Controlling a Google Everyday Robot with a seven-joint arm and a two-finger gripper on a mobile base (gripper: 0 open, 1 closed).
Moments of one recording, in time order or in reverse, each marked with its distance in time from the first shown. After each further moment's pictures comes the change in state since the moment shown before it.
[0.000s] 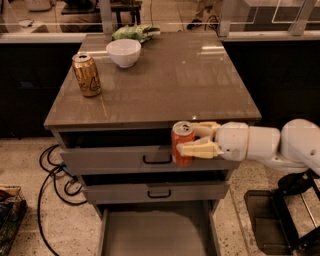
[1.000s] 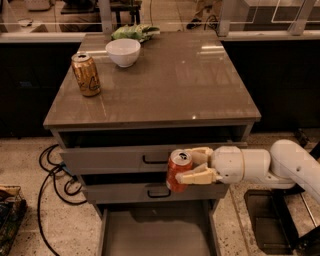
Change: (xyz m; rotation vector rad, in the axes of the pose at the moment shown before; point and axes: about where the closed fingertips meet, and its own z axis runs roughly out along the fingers) arm 0.058 0.046 0.006 -0.200 -0.052 0.002
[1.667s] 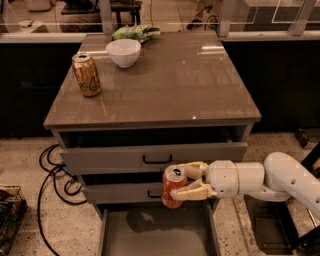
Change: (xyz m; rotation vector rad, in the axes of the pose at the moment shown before) arm 0.028 0.036 0.014 -0.050 0.022 0.015
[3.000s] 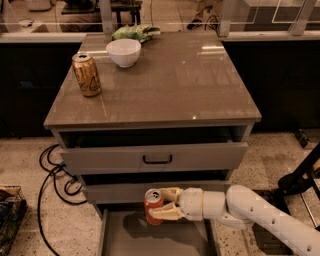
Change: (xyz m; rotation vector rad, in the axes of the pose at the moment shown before) arm 0.145 -0.024 0.078 0.149 0.083 0.092
